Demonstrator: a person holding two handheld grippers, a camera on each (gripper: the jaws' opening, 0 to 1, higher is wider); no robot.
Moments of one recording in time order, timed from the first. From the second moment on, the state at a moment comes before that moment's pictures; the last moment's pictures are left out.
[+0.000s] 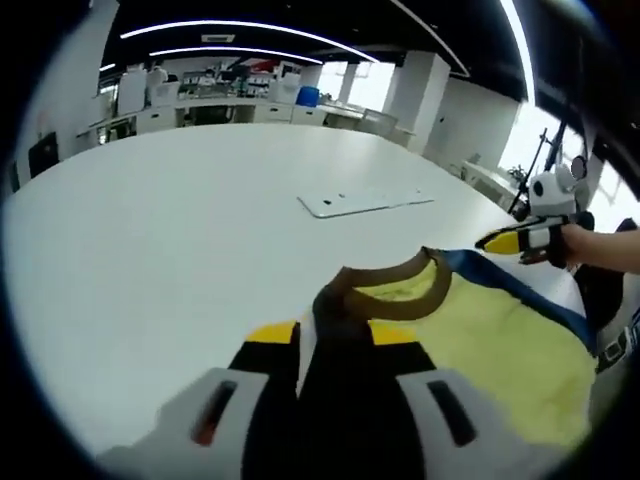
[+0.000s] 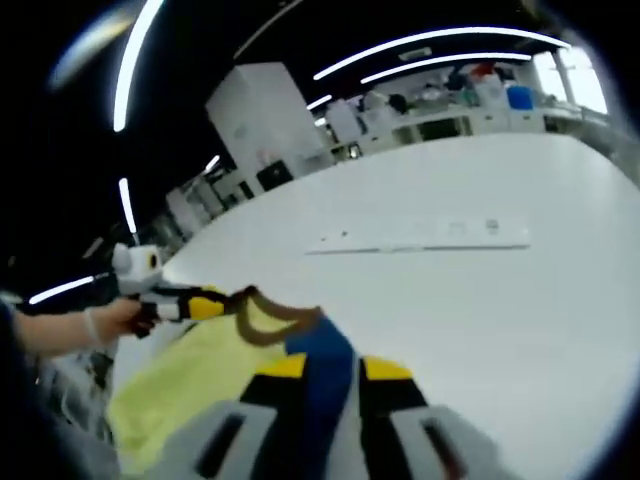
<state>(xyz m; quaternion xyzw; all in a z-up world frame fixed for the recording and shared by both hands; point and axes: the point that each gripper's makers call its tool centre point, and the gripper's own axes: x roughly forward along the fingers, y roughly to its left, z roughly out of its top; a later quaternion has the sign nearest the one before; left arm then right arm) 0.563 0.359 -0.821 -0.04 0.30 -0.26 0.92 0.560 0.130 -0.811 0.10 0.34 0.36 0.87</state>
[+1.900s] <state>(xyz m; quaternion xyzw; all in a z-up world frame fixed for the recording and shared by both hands) 0.338 0.350 -0.728 -0.07 0.25 -0.32 0.91 0.357 0.097 -0.769 0.02 0.31 0.42 0.85</state>
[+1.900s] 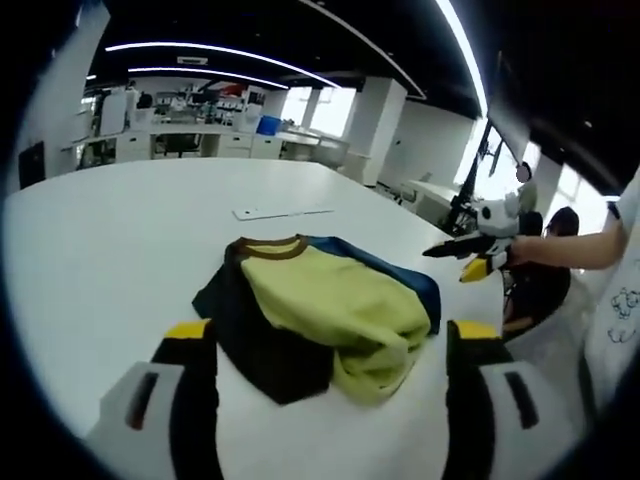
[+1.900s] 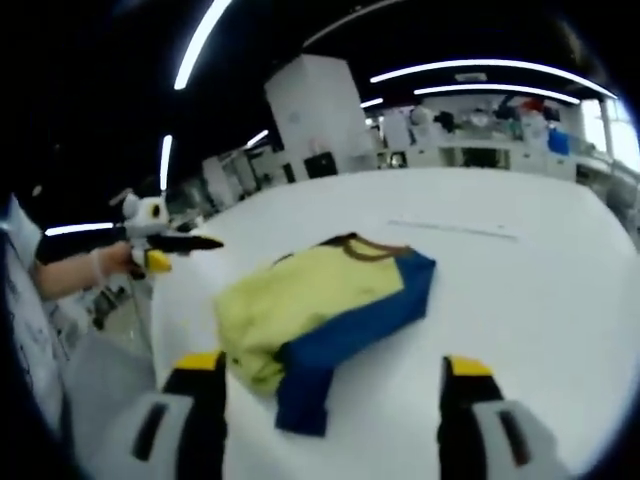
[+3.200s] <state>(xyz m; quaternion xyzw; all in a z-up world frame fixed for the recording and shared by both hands) 0.305 0.335 -0.752 -0.13 0.27 -0.32 0.90 0.317 0.101 -0.839 -0.06 0.35 0.43 0.83</state>
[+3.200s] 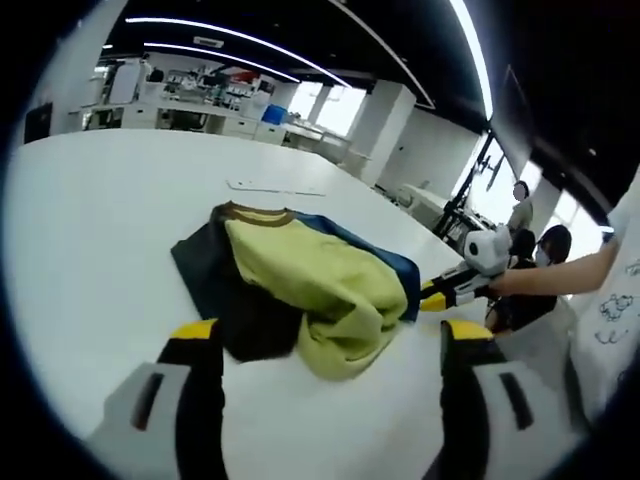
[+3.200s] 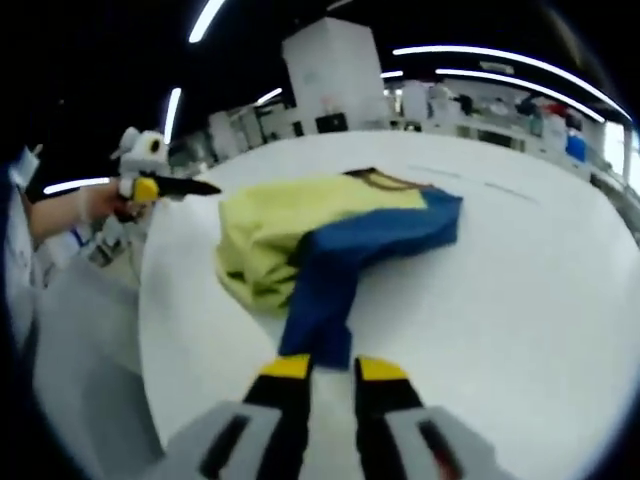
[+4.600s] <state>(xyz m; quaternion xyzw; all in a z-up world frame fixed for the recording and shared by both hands) 0.295 0.341 -0.758 -0.14 0.28 -0.31 0.90 0.316 0.130 -0.806 -0.12 0.29 0.47 0.83</state>
